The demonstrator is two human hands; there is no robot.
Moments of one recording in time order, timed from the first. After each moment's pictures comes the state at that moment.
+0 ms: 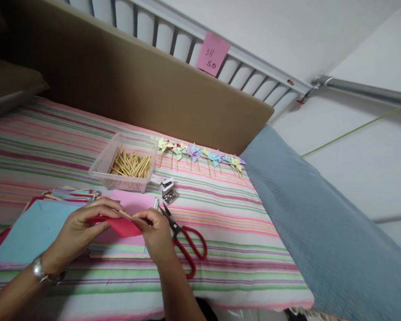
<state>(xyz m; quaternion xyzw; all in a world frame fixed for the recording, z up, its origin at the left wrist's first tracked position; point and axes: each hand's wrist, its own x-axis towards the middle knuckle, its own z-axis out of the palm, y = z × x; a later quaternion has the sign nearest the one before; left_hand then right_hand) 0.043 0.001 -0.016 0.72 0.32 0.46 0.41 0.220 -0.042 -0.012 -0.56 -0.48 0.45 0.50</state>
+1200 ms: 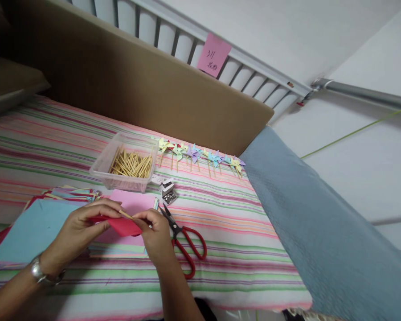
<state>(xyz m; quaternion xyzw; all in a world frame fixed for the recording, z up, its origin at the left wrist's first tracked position) 0.044 0.000 -0.011 0.71 0.34 0.45 0.43 0.217 -0.044 -0.005 -0.56 -0.49 0.44 0.50</state>
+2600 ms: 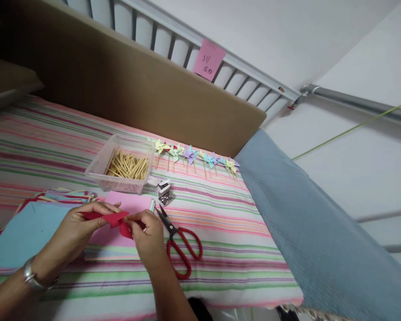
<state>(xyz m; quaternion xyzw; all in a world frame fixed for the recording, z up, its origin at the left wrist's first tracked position) 0.051 0.001 -0.036 0.53 0.38 0.48 0.59 0.212 -0.044 -0.017 -0.57 -0.54 0.36 0.51</state>
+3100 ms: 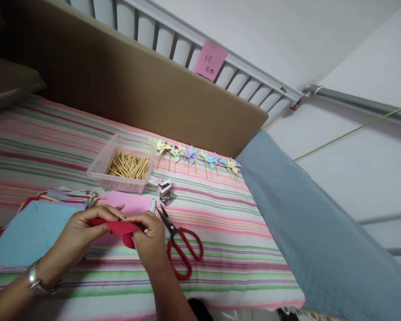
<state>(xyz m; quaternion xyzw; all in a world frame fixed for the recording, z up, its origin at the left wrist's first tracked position) 0.054 -0.006 -0.027 0.57 0.32 0.48 0.58 0.210 -0.048 -0.008 -0.54 -0.55 0.34 0.54</state>
